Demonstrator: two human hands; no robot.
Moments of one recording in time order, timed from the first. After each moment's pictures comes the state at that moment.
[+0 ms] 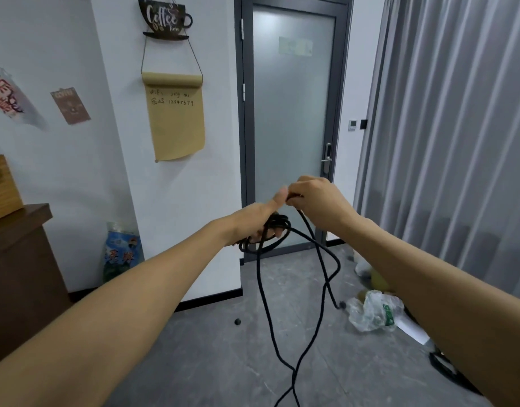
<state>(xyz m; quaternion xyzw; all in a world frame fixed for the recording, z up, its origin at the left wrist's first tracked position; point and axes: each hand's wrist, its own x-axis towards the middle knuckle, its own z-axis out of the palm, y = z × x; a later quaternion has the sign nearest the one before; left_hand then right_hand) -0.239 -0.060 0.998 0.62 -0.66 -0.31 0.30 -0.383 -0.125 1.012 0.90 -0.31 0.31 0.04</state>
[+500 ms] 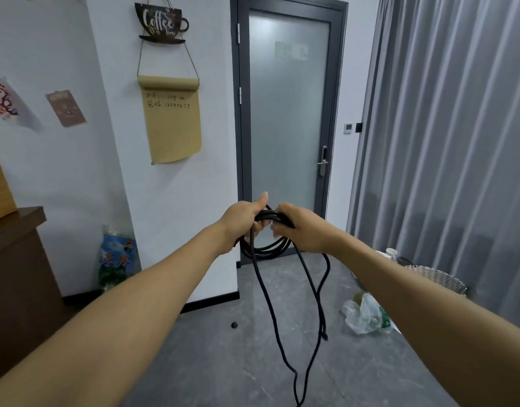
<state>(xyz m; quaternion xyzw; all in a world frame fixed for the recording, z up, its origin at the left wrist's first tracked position) -0.233 -0.067 0.988 0.59 -0.55 -0.36 0.47 -0.383 -0.118 0.982 0.91 -0.29 0.22 -0.20</state>
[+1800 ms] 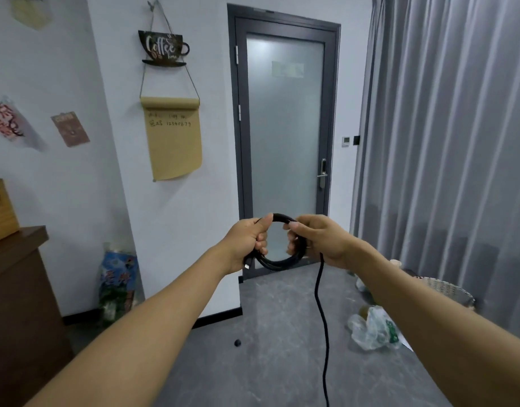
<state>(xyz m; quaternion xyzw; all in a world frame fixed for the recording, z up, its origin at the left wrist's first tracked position) -0.236 -0.073 0.982 0.48 -0.49 -0.45 0.57 -0.401 -0.128 0.989 0.71 -0.24 0.31 -0.58</state>
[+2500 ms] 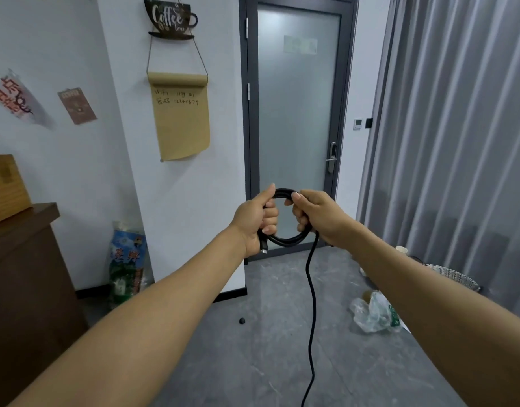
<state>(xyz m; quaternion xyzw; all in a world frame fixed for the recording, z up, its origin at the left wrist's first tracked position) -0.237 -0.066 0.983 0.42 -0.38 -0.52 0.64 -0.365 -0.127 0.987 0.73 -0.27 0.37 -0.50</state>
